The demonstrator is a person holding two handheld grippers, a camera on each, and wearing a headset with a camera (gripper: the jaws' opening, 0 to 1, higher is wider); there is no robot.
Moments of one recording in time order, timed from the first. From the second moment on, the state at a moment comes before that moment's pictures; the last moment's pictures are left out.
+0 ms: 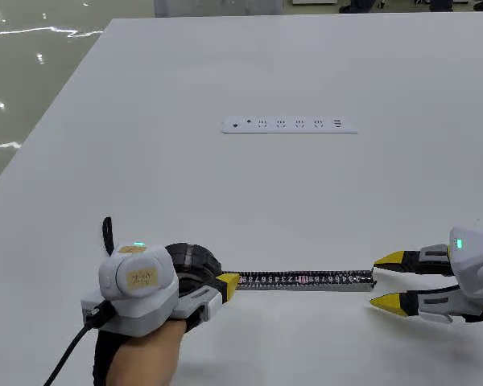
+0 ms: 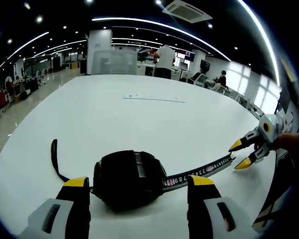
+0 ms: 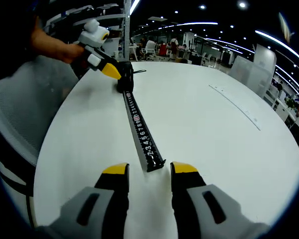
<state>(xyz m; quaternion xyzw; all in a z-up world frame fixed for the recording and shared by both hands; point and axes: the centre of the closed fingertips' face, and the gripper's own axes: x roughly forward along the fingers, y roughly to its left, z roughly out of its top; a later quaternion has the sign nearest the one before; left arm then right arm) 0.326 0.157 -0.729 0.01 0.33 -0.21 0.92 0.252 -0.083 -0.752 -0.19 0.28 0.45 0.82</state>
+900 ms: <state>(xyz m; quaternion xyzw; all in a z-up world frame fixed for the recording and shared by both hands) 0.340 0.165 -0.742 -0.03 0.35 -0.16 0.92 0.260 -0.079 -0.760 -0.22 0.29 0.47 0.81</state>
